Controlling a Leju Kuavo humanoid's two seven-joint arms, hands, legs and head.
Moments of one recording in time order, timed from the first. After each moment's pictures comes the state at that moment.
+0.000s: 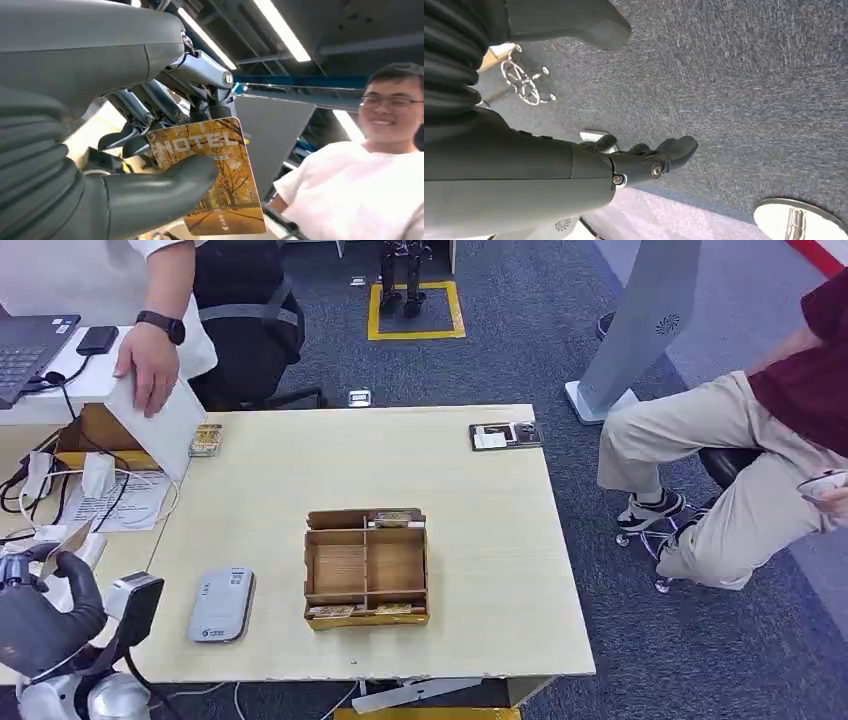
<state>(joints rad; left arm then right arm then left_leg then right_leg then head) -0.07 -0.30 0.53 -1.65 -1.04 0.70 -0.55 -0.09 0.23 -1.29 -0.30 1.43 -0.69 -0.03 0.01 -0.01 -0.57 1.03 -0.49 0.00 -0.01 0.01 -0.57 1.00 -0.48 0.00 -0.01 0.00</state>
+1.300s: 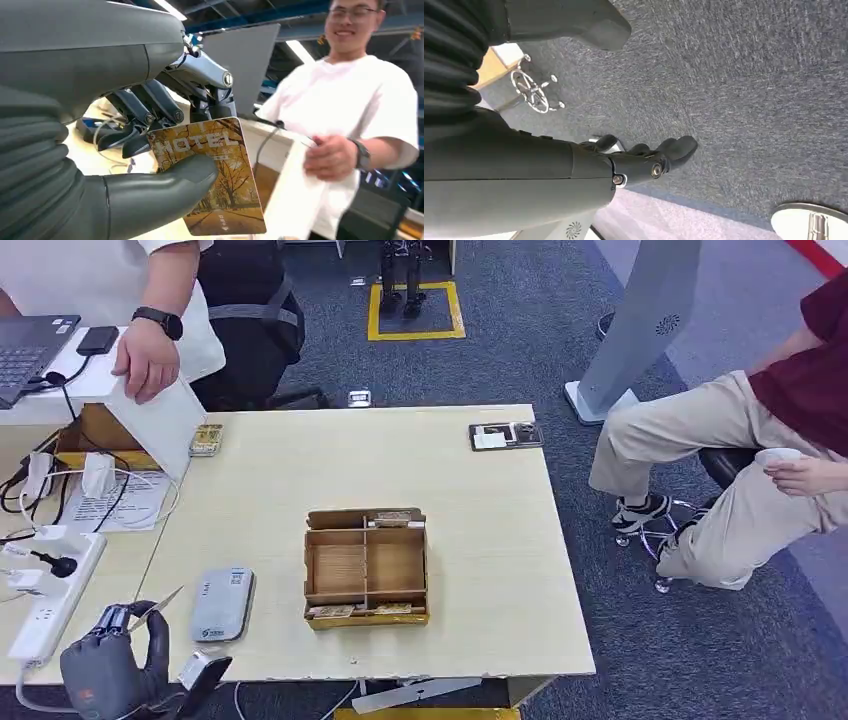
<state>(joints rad) 0.13 -0.31 0.43 -1.52 -1.07 0.70 -0.70 -0.09 0.23 -1.35 -0.30 1.43 -0.69 -0.05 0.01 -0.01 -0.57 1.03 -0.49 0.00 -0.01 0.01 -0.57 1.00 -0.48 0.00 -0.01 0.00</state>
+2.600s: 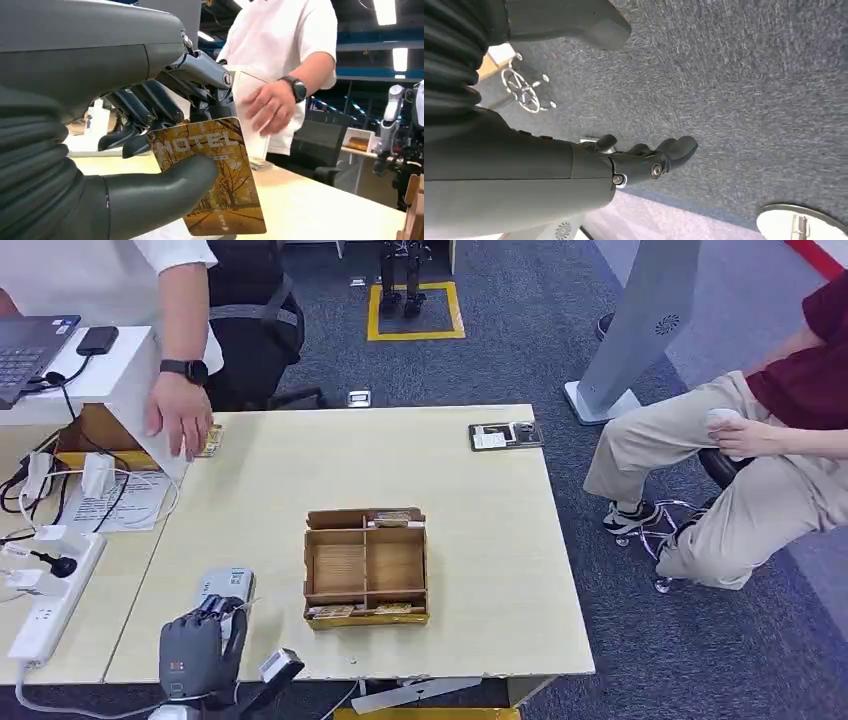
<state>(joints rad) 0.08 -0.30 0.29 -1.34 -1.35 0.70 -0.56 -0.10 0.23 -1.34 -0.28 1.44 -0.69 -0.07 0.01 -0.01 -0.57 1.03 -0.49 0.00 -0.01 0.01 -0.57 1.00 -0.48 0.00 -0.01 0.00</state>
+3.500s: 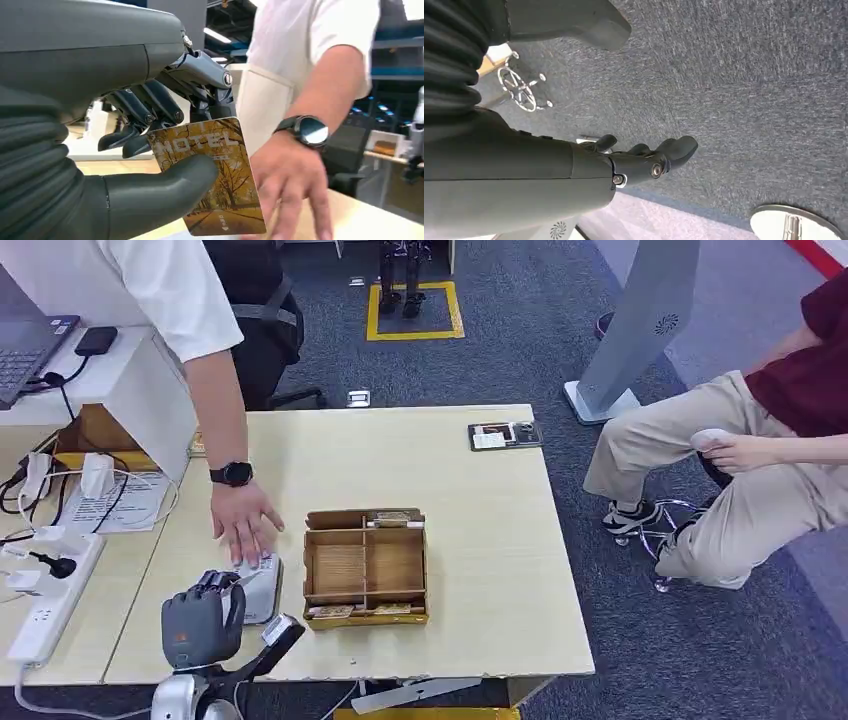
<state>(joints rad) -0.01 -0.29 0.28 -1.27 -1.42 0.70 -0.40 -0.11 0.22 -1.32 -0.27 1.43 -0.69 -0.06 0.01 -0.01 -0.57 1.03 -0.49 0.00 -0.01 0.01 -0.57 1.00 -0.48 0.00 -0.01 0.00</state>
